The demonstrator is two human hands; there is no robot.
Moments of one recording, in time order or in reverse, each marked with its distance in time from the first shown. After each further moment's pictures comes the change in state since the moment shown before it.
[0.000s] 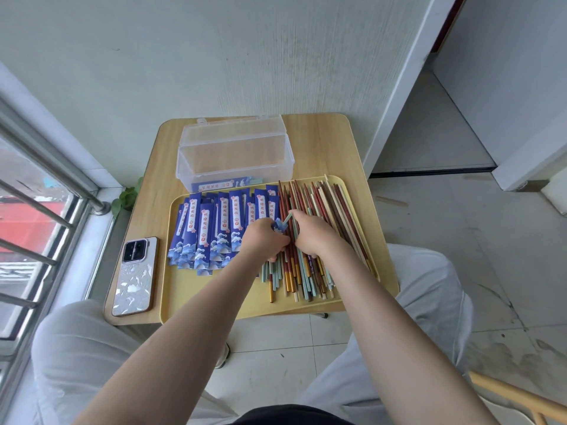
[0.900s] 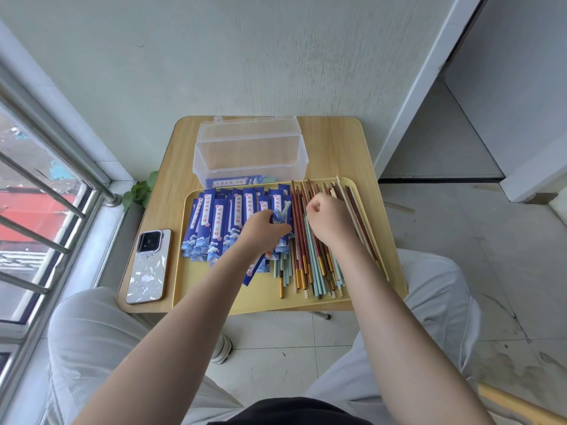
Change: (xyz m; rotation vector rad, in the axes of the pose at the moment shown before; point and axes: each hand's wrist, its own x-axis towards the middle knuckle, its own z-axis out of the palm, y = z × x) left_hand -0.016 -0.014 -0.030 -0.186 0.012 0.130; right_hand 0.009 0.000 -0.001 0.199 0.452 -0.047
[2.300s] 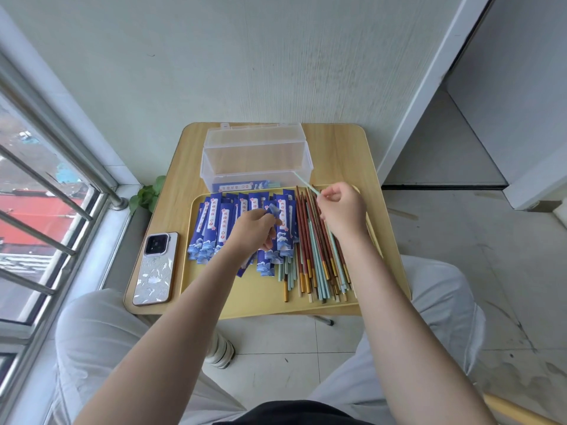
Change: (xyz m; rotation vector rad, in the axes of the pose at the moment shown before) left_hand -0.015 -0.001 -0.030 -0.219 0.041 0.005; right_hand -0.003 -0.012 -0.020 0.416 0.196 0.105
